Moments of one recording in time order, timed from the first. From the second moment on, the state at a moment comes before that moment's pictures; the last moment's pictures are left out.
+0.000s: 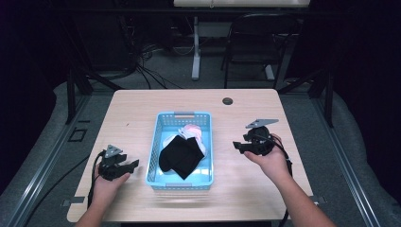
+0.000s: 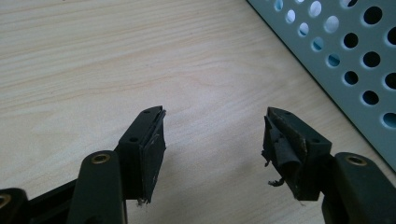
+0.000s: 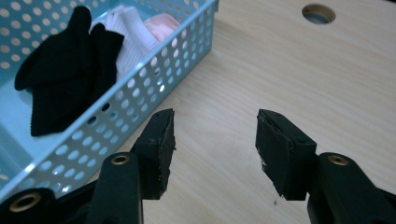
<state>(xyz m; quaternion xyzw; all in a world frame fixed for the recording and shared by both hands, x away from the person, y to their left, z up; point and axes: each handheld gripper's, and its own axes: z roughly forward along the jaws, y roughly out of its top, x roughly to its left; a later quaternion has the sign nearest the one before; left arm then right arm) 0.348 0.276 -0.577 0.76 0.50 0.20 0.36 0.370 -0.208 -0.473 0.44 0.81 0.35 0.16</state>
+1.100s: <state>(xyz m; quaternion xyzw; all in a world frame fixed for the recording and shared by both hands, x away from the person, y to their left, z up) 0.348 0.276 -0.577 0.76 0.50 0.20 0.36 0.407 -0.095 -0.449 0.35 0.86 0.35 0.12</state>
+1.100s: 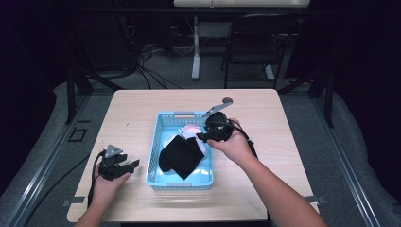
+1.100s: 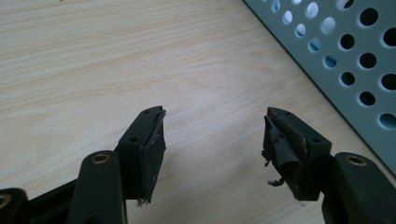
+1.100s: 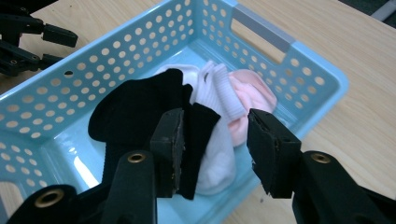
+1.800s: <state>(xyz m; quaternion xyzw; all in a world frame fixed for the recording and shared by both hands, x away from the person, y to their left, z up) 0.349 0.277 -0.577 0.76 0.50 0.20 0.36 0.425 -0.050 -0.478 0.33 0.88 0.33 0.09</state>
